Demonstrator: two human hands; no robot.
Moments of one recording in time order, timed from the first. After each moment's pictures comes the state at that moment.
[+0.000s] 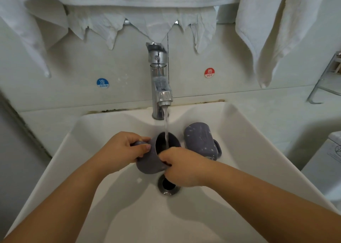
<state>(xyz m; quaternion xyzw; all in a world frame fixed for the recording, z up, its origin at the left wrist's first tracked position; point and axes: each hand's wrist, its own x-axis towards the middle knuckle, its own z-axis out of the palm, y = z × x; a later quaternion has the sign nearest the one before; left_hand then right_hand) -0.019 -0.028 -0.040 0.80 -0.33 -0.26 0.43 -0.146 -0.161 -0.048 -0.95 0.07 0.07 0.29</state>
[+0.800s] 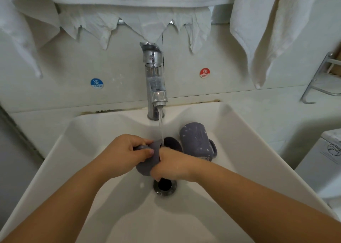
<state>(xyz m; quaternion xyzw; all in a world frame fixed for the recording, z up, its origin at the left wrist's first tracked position) -0.027 -0.037 -0.046 0.80 -0.40 -0.22 0.39 -0.138 -0.148 -0.032 -0.86 0.10 0.09 0.49</state>
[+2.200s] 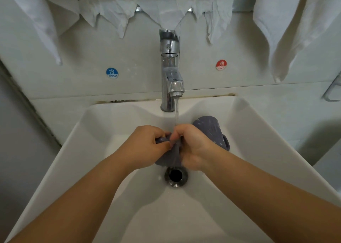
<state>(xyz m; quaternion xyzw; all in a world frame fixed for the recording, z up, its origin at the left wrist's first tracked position) -0.040 -0.042 -0.046 0.82 -0.43 -0.15 0.35 -0.124 -0.158 -0.043 -0.44 0.24 0.07 0.86</state>
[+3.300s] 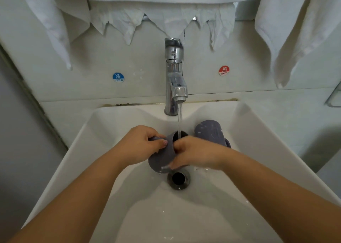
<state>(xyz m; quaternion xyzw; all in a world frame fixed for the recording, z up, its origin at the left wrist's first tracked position) -0.029 -0.030 -0.035 0.82 -0.35 -0.22 0.39 -0.137 -0.169 -0.036 -0.88 0.10 0.11 0.45</state>
